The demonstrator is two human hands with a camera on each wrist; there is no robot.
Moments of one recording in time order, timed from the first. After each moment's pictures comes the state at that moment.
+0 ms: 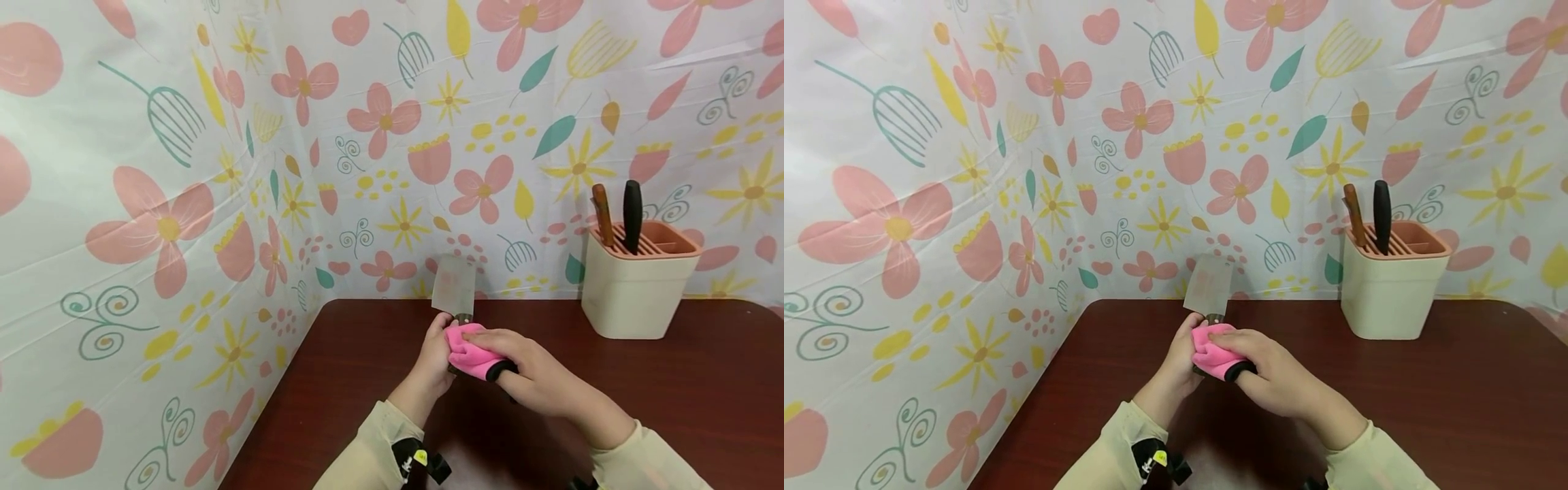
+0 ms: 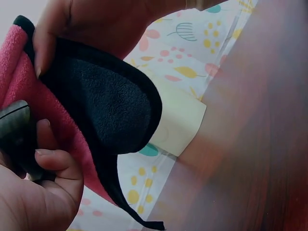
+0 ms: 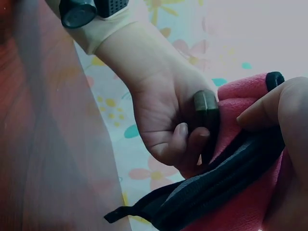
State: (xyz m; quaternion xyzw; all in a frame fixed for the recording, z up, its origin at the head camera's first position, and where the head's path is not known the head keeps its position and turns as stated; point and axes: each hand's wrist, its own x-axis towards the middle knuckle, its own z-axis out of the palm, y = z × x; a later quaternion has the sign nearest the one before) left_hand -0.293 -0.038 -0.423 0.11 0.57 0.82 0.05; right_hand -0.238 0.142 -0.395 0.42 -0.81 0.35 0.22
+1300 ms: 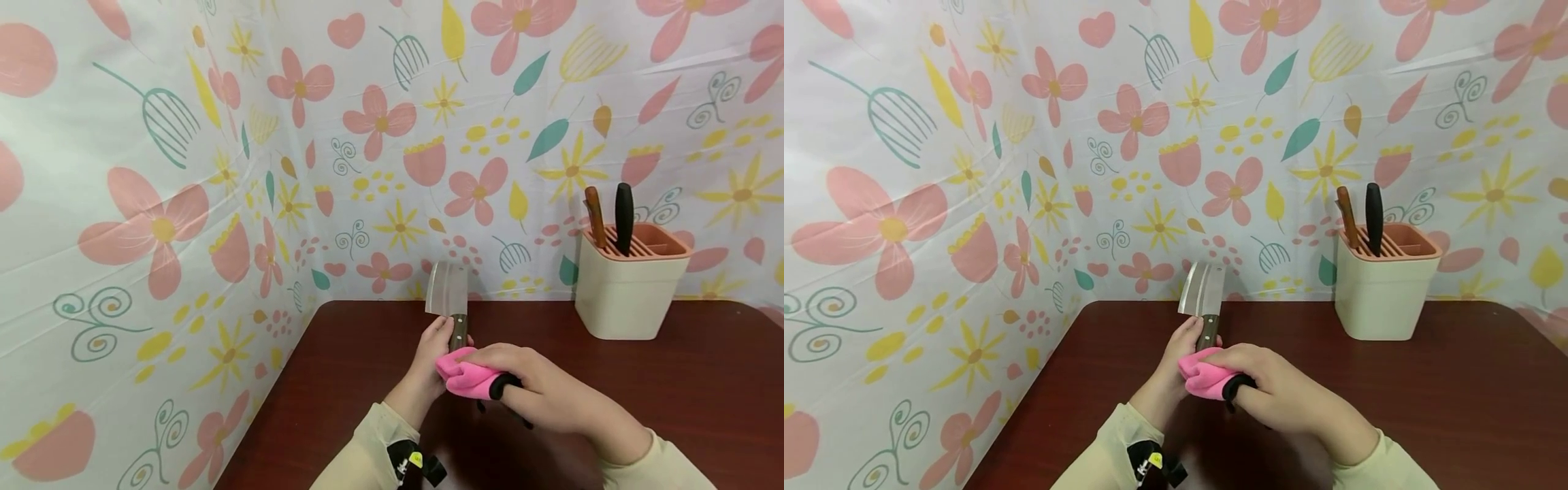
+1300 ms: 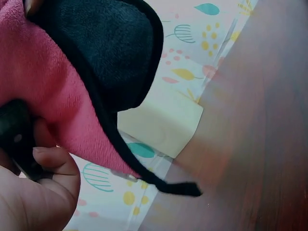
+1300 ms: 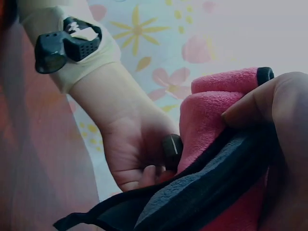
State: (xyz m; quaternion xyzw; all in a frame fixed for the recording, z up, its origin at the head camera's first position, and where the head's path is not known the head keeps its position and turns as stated) left_hand -0.289 -0.039 -0.420 0.09 0.55 0.82 0.08; right_hand -0.213 0.147 -0.372 0.50 -0.77 0.36 0.17
